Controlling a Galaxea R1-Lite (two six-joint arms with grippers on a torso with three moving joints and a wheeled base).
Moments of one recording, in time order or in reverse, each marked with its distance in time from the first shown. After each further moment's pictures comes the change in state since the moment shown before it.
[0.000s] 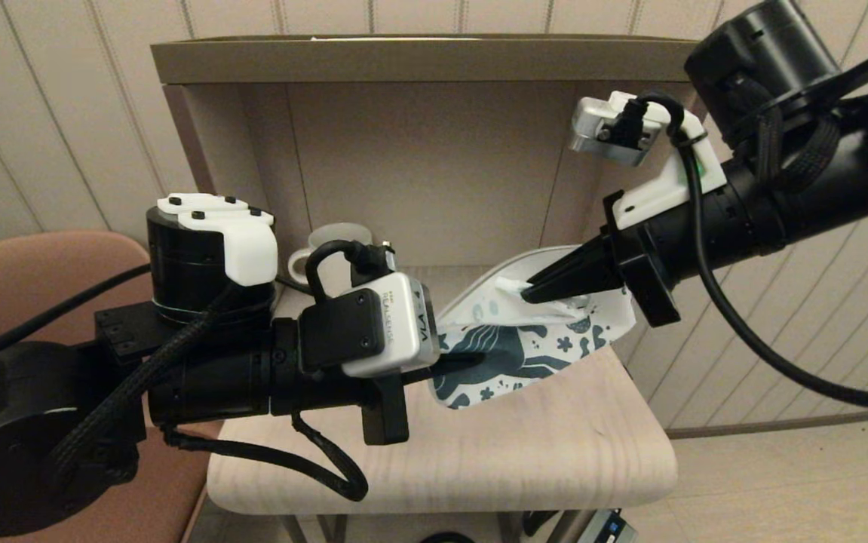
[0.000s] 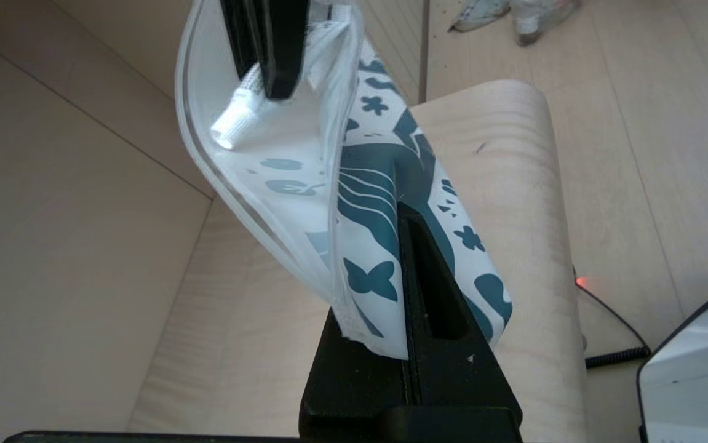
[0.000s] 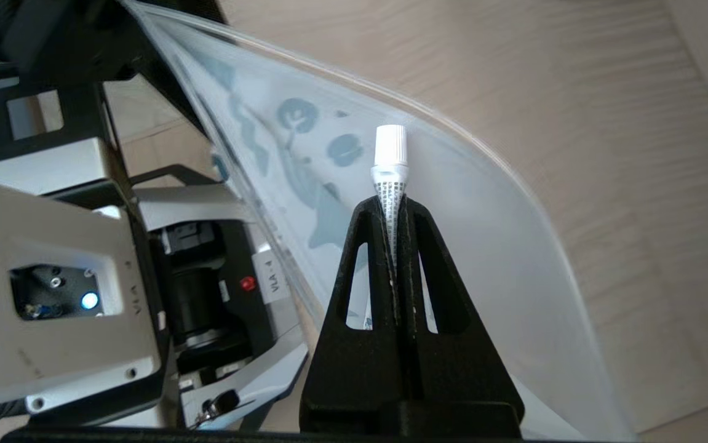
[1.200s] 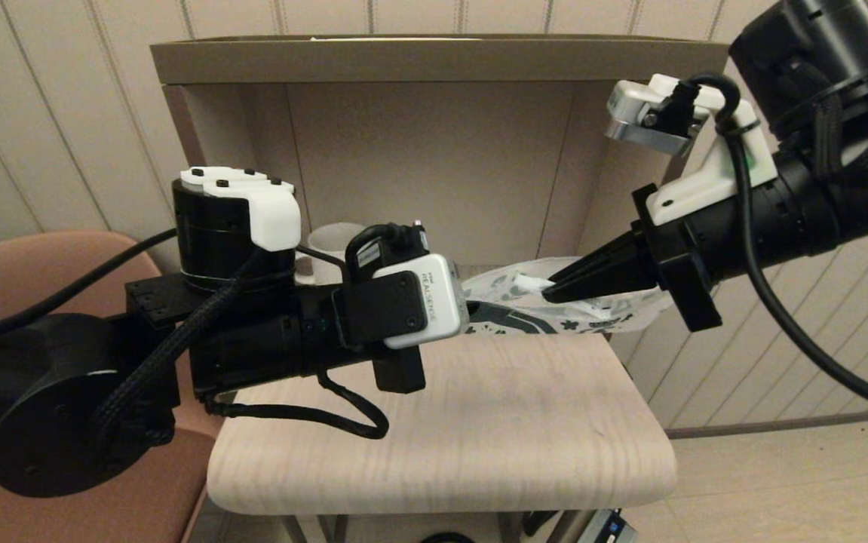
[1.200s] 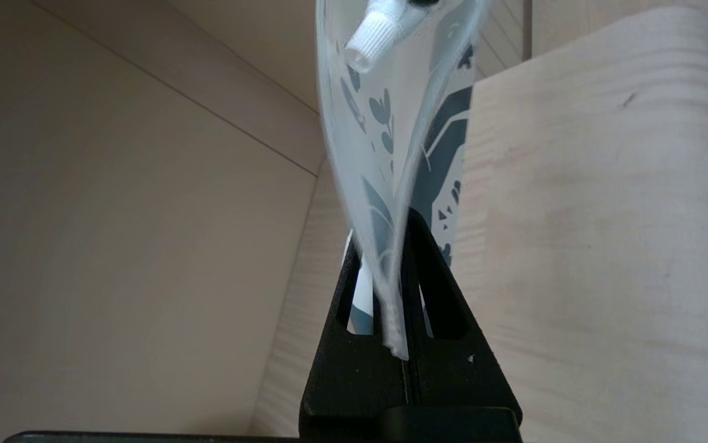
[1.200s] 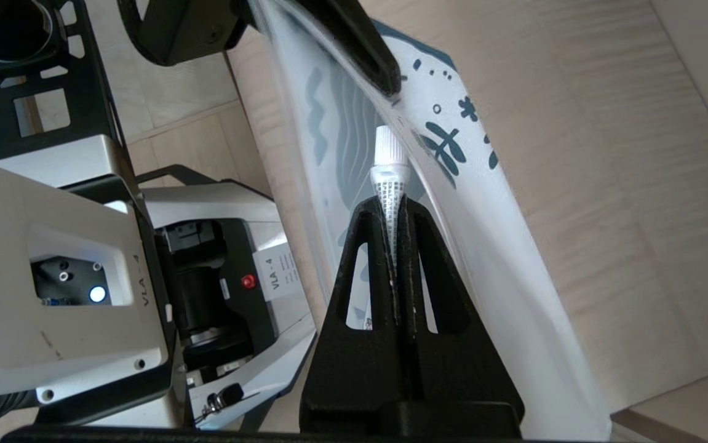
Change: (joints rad) left arm 0.000 0.046 -0.094 -0.003 0.171 0.168; right arm -0.006 -0.061 0.035 0.007 -0.005 0.003
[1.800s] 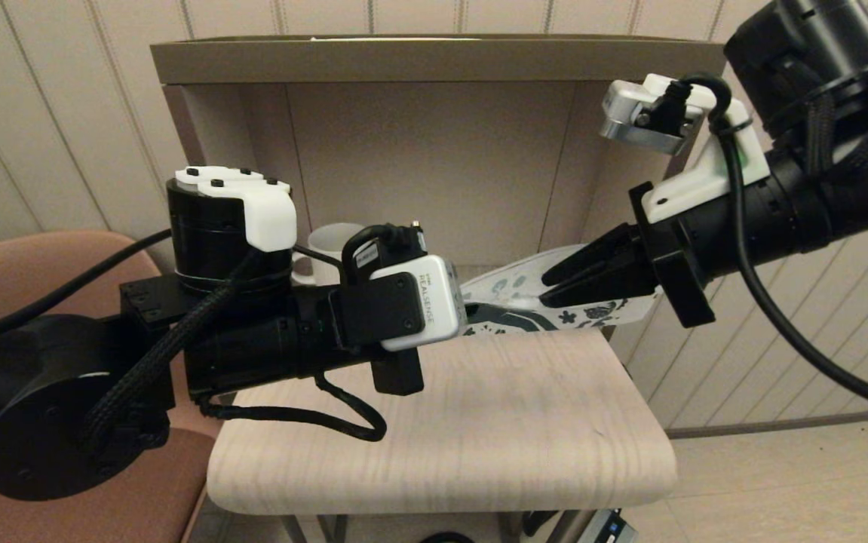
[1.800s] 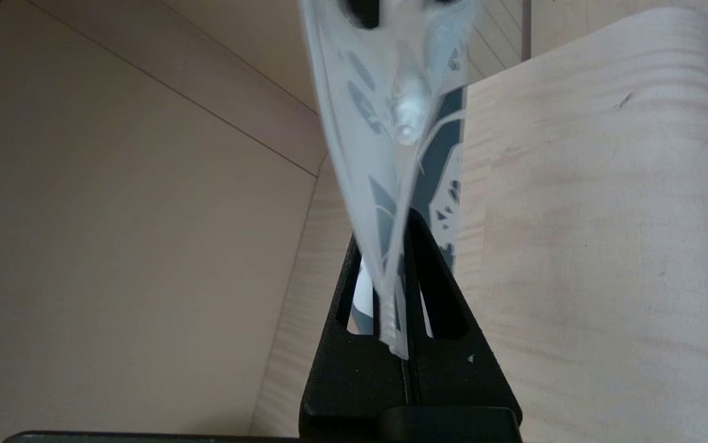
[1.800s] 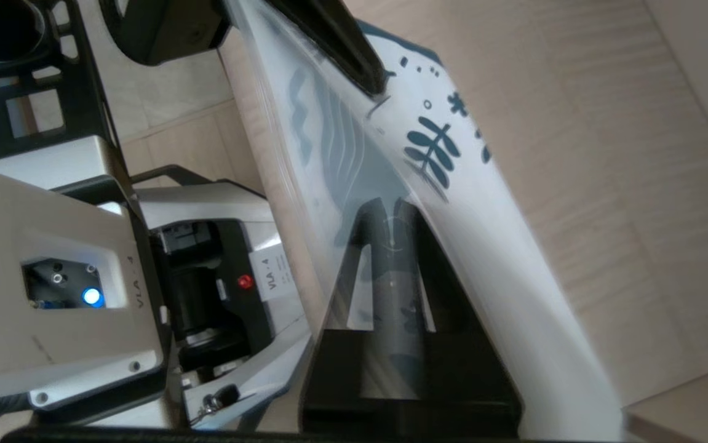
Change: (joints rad) left arm -0.002 -0.008 0.006 0.003 -0.002 0.001; right arm -0.001 0.013 -0.011 -0.007 -0.006 0.001
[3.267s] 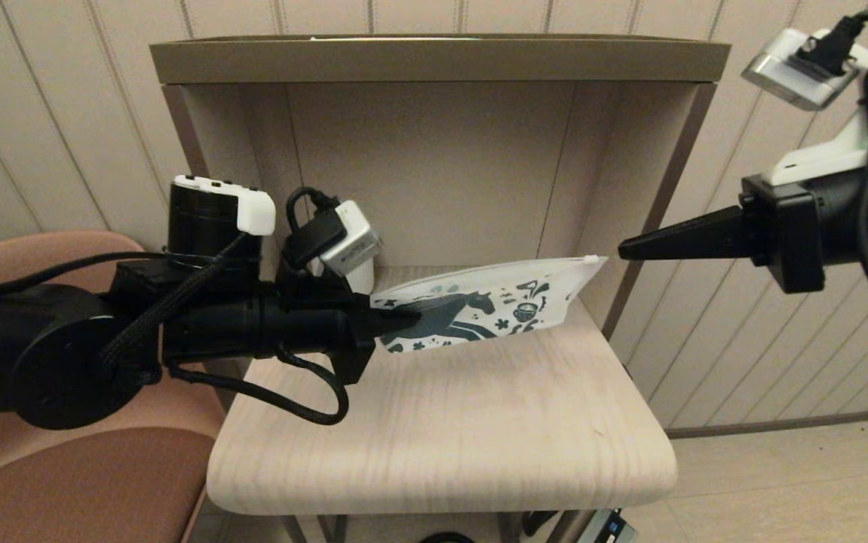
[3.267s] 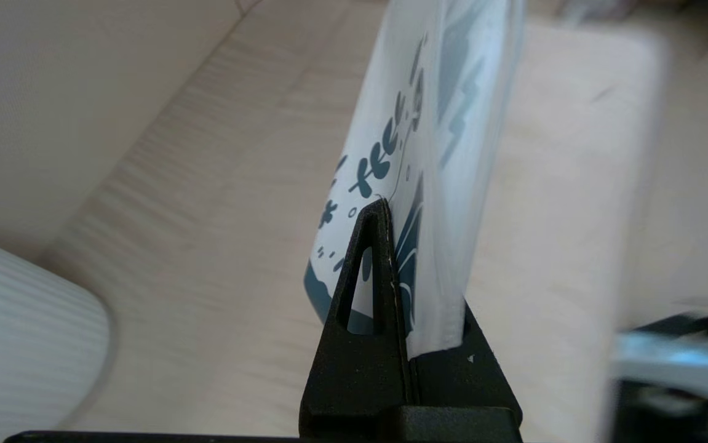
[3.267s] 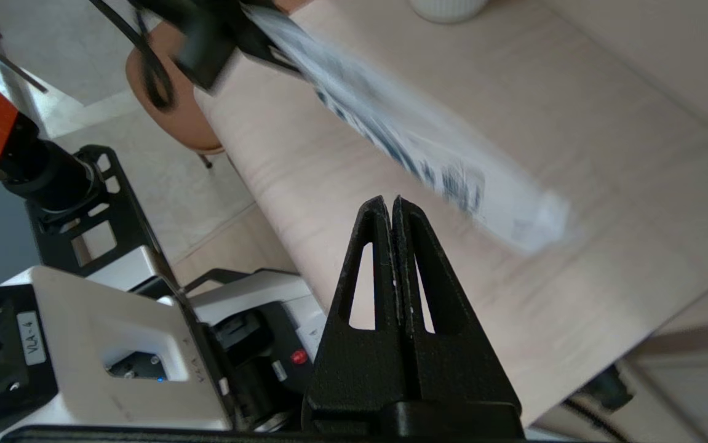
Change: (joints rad) left arm 0.193 0.028 -0.037 0.178 -0.167 -0.530; right arm -0.209 -0.192 0.262 -0.247 0.147 0.286
